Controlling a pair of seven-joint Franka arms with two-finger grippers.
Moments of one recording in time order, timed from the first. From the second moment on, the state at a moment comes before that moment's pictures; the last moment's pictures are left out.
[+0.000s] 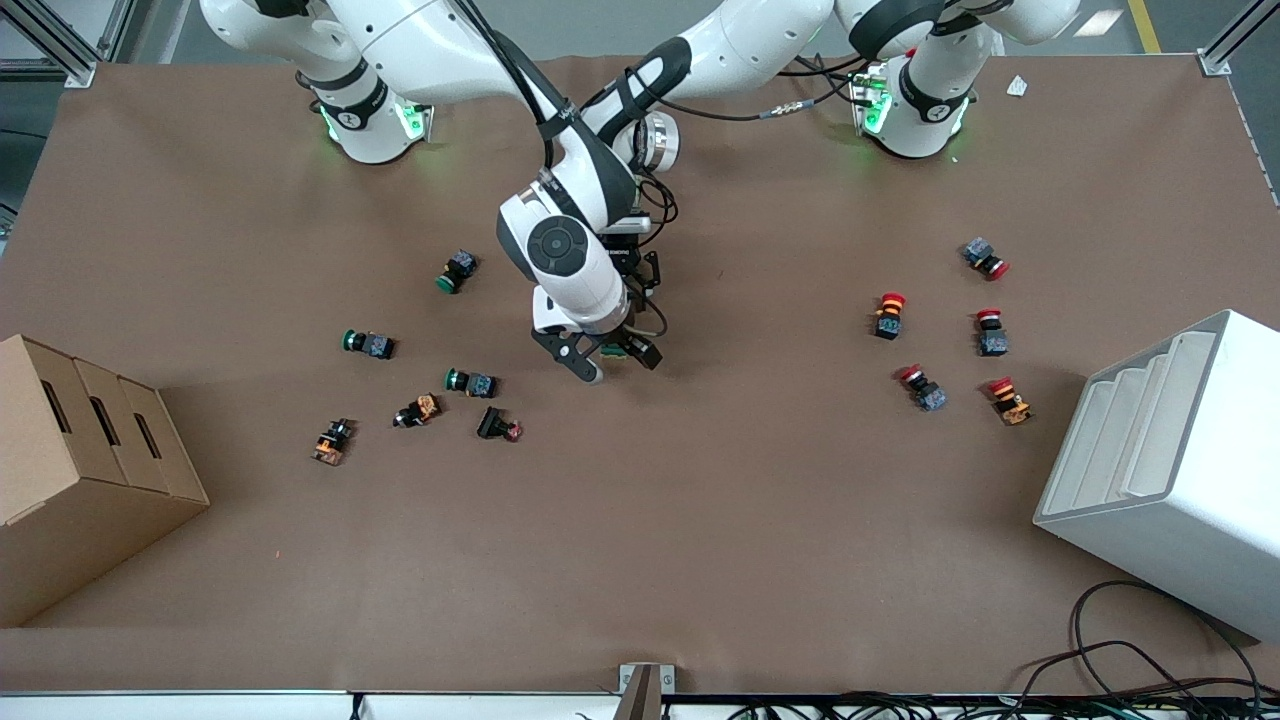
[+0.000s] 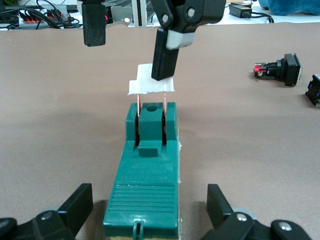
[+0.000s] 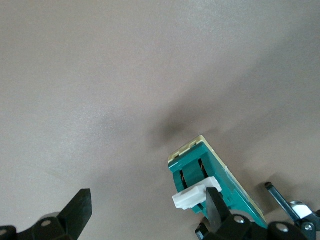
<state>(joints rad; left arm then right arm) -0.90 0.88 -0.40 -1.79 1.79 1.96 -2.49 0.79 0.62 -0.04 -1.71 0.26 2.42 1.30</state>
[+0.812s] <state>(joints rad) -0.90 0.88 -0.39 -1.79 1.80 1.96 -2.49 0.79 0.71 -0.04 -1.65 0.25 2.45 1.30</state>
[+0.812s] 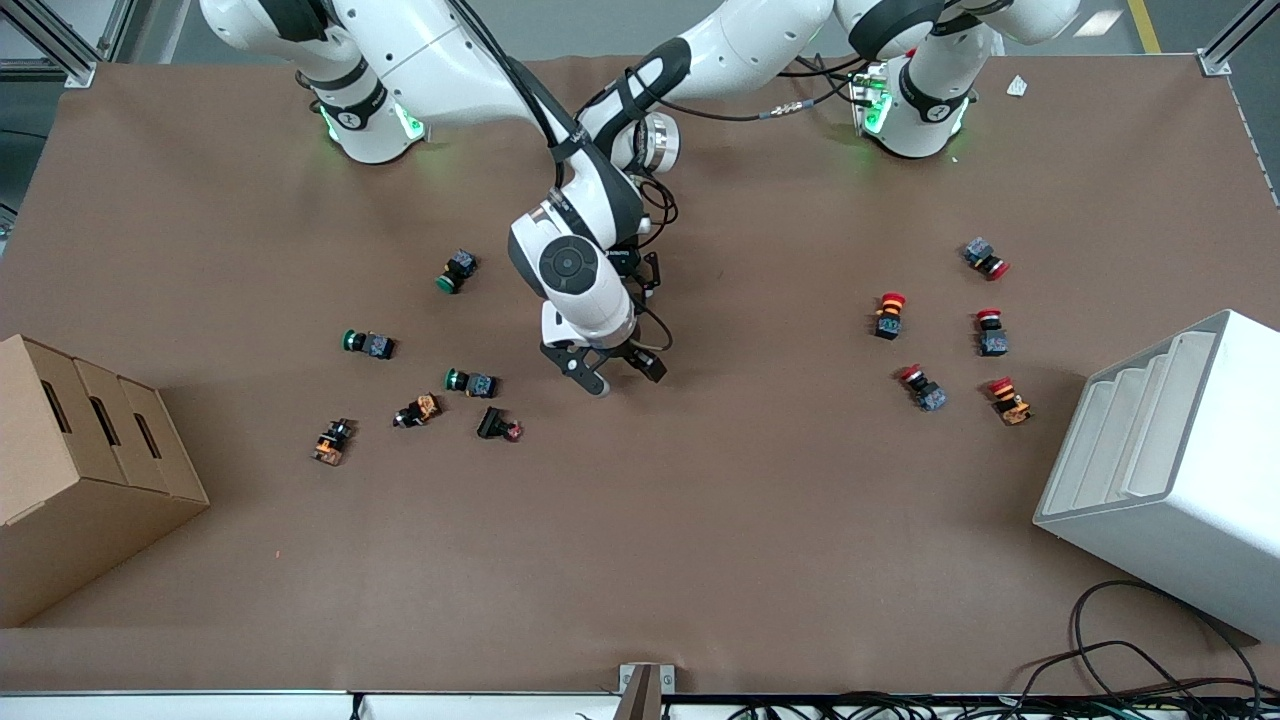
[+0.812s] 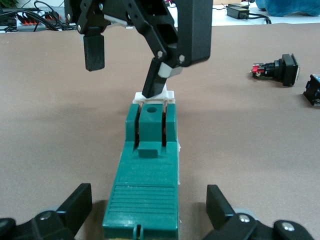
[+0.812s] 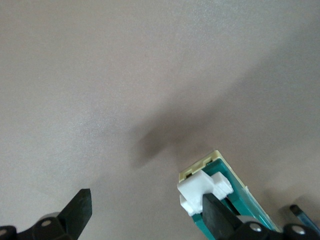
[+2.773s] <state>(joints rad) -0.53 0.42 -0.41 -1.57 0.78 2.04 -1.47 0.19 0.21 -0.04 -1.58 -0.03 1.80 0.19</state>
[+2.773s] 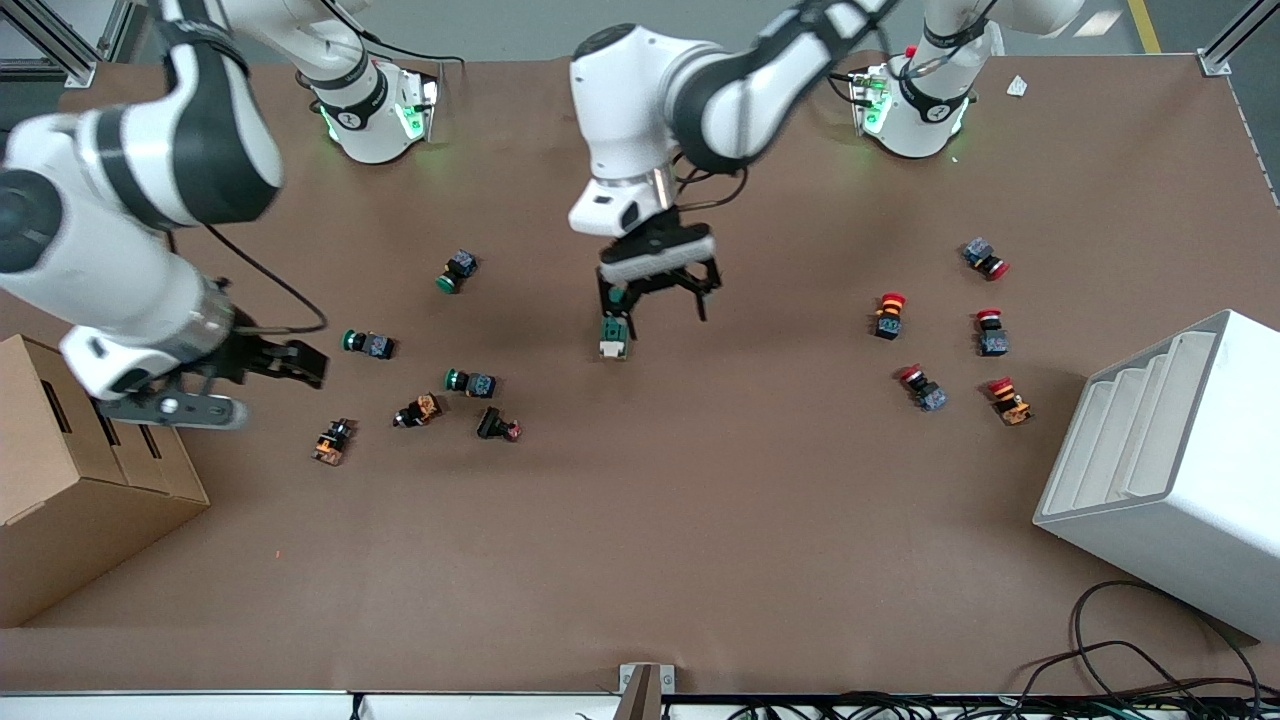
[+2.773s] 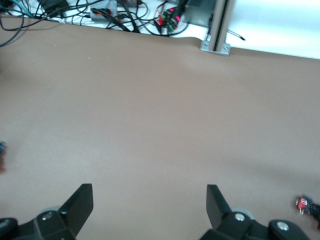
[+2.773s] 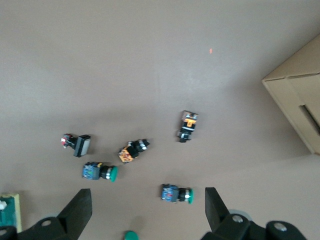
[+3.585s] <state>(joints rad) -0.17 0.19 -0.23 -1.43 0.24 1.79 -0.42 0.00 0.07 0.03 -1.61 -0.05 1.70 0.03</state>
